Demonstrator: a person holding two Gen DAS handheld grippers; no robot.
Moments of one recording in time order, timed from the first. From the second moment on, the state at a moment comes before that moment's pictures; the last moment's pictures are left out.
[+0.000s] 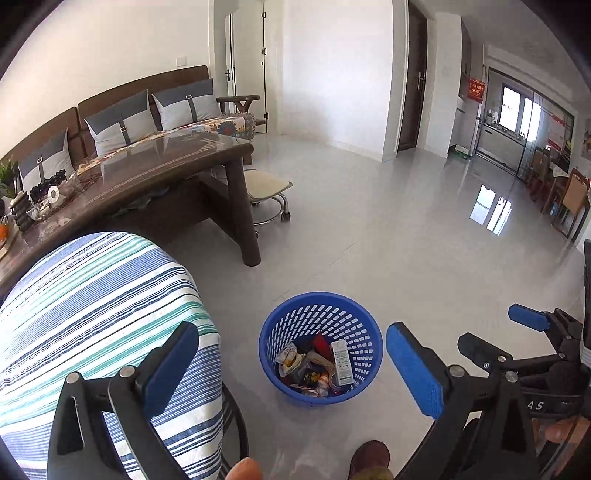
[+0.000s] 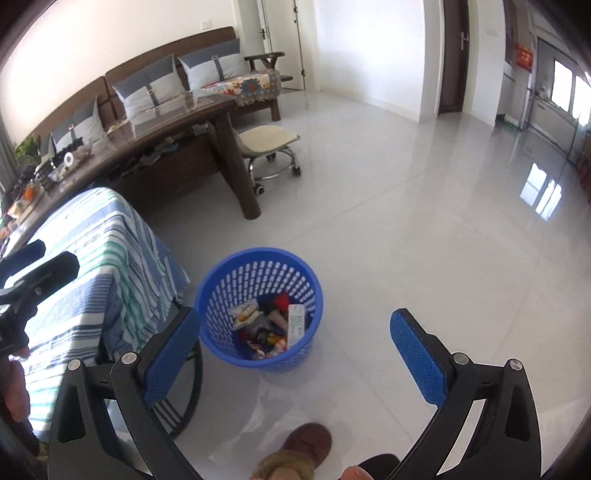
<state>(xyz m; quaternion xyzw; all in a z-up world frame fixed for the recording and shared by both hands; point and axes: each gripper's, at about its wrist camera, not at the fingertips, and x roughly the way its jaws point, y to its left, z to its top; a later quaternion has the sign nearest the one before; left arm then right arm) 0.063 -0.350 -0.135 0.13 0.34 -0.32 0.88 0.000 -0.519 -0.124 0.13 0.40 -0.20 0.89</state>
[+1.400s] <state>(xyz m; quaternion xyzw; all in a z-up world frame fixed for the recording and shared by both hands) 0.057 -0.336 -0.165 0.15 0.40 -0.31 0.85 -0.020 -0.482 -0.128 0.13 0.41 -0.18 0.88</state>
